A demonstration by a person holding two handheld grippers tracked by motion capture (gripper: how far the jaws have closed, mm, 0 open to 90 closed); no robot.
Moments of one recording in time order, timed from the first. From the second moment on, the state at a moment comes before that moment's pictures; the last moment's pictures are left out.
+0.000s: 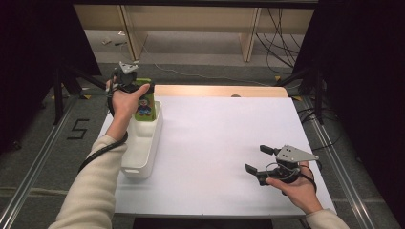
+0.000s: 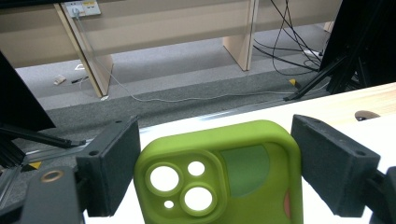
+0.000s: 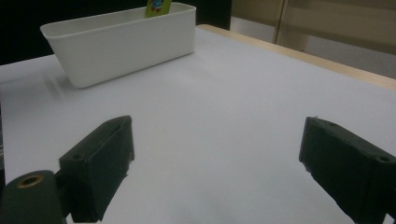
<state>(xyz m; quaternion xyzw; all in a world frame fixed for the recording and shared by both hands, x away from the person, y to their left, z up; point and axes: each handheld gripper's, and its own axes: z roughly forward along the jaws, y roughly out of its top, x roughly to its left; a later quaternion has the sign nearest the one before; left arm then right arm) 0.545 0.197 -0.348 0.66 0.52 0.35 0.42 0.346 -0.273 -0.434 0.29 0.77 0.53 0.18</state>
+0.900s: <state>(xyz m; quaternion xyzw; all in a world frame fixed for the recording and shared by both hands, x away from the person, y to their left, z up) 0.552 0.197 -0.353 0.66 0.52 0.35 0.41 0.346 -0.274 -0.434 0.29 0.77 0.53 0.18</state>
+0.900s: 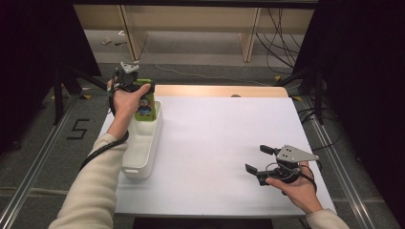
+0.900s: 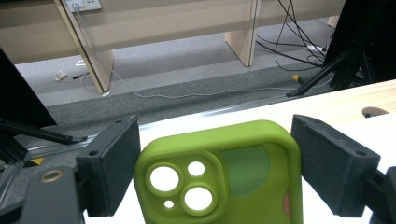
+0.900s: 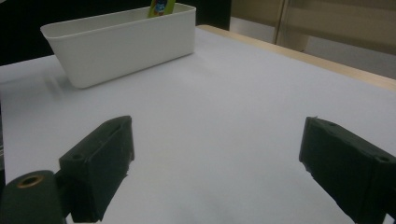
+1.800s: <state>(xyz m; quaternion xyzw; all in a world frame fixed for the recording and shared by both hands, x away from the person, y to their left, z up) 0.558 0.199 -0.359 0.66 0.53 0.34 0.40 0.346 -0.274 -0.434 0.29 0.77 0.53 0.18</state>
